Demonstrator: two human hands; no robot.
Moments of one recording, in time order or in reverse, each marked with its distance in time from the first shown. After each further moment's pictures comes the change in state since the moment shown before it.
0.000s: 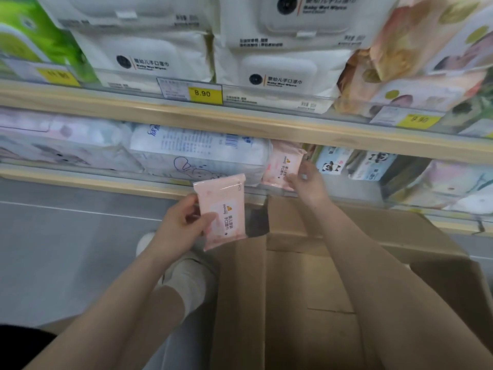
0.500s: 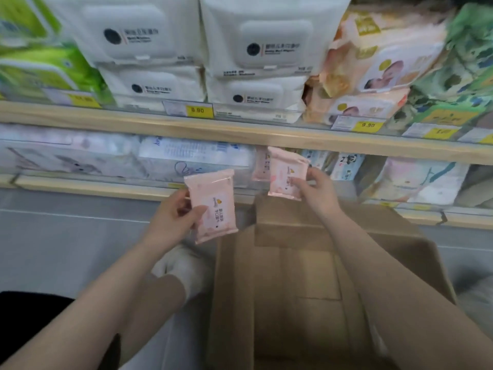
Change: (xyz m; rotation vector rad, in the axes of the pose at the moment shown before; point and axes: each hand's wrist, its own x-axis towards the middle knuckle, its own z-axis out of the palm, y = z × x) left_hand -0.040 0.037 -0.007 0.065 0.047 0.109; right_hand -0.079 -0.030 -0.065 -0.042 0.058 -0.183
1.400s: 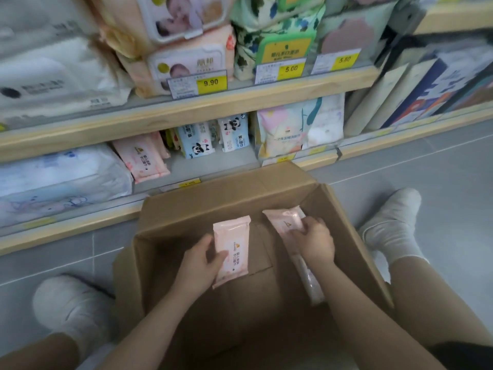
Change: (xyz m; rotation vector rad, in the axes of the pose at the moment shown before) left_hand -0.026 -0.057 0.242 0.386 -0.418 0.014; right_hand -0.112 0.194 -0.130 -0.369 0.253 0.553
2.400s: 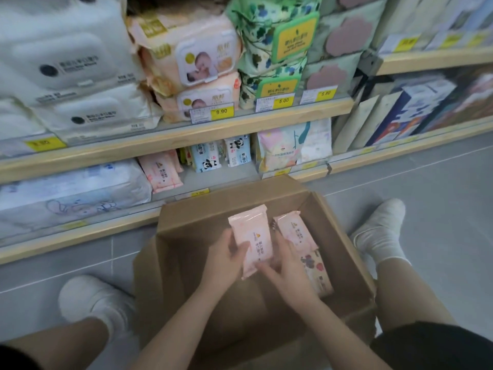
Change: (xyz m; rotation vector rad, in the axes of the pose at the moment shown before) left_hand -0.041 0.054 0.006 -0.168 0.115 0.134; right_hand -0.111 -0.020 -0.007 0.247 -0.184 -0.420
